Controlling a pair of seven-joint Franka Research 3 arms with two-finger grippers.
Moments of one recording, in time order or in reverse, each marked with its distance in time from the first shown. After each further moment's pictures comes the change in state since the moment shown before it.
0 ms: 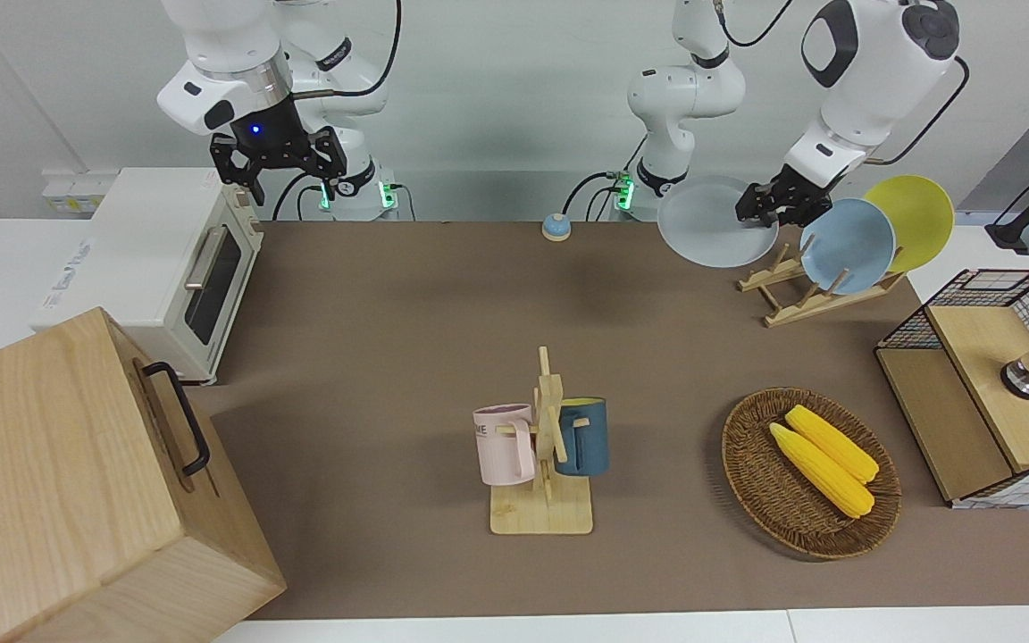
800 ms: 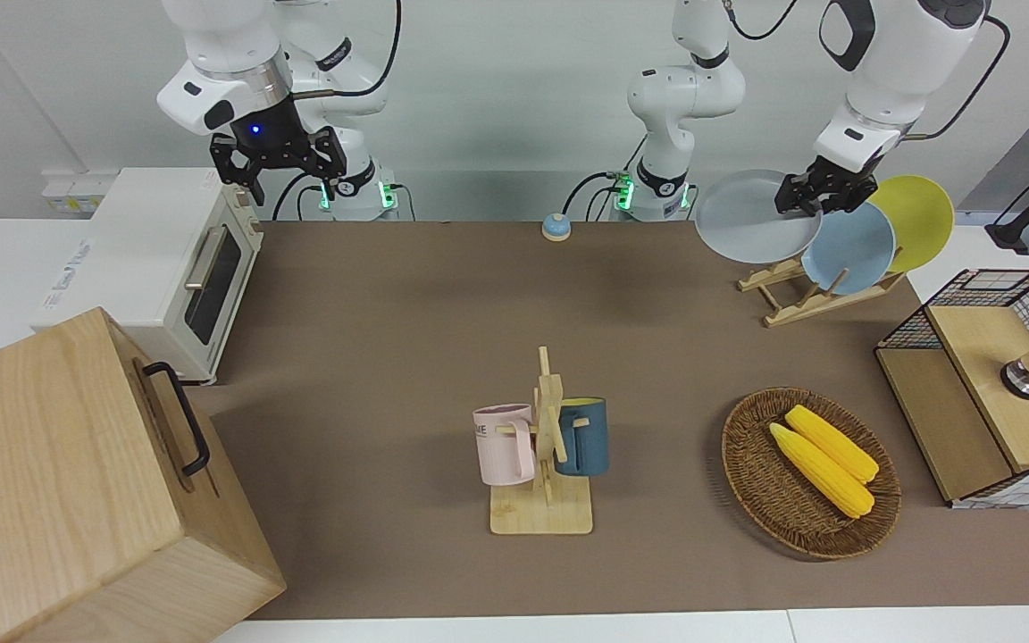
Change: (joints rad) left arm -0.002 0.000 0.024 0.046 0.202 -0.012 0.005; right arm 0.000 0.000 0.000 0.000 0.000 0.000 0.000
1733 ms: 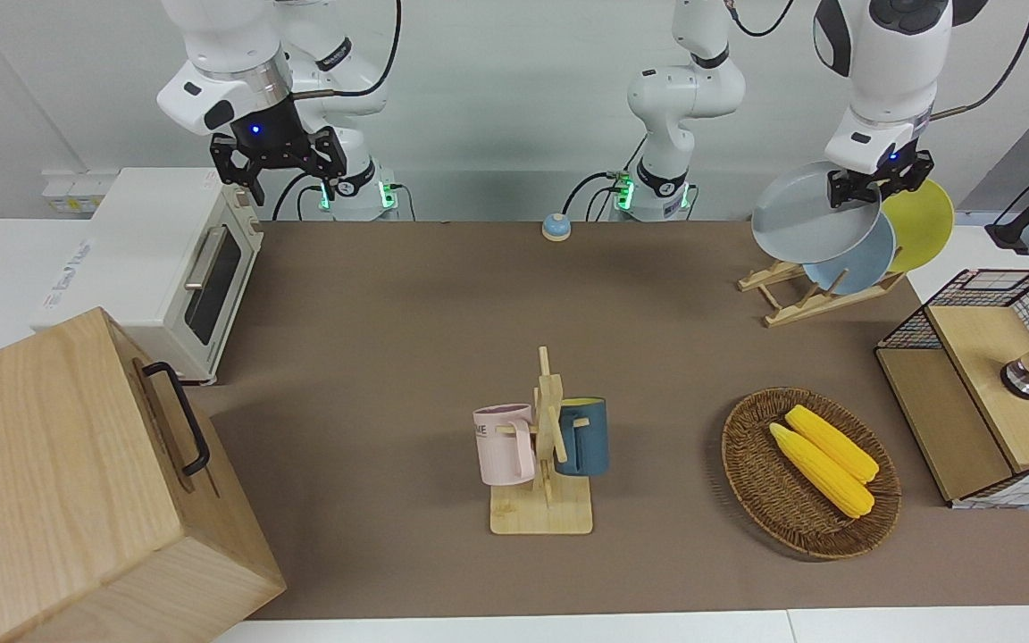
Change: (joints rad) left arm -0.001 0.001 -0.029 0.006 0.387 0.001 -0.011; right arm 0.000 0.000 0.000 0.000 0.000 0.000 0.000
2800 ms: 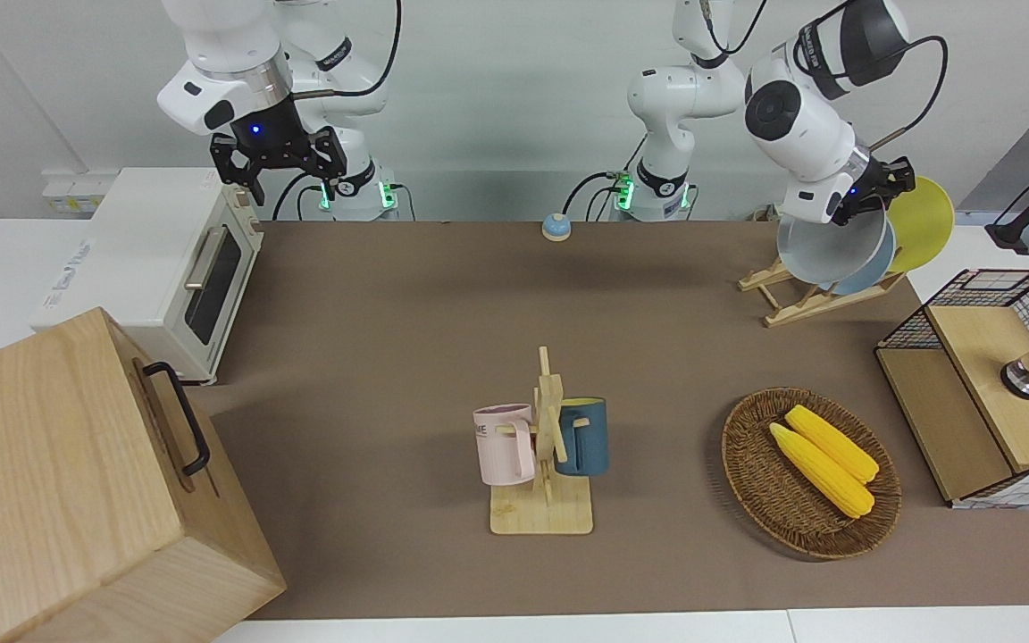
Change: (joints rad) left arm -0.001 0.009 -0.118 -0.211 0.437 -0.014 -0.361; right arm 0.000 0.000 0.000 0.000 0.000 0.000 0.000
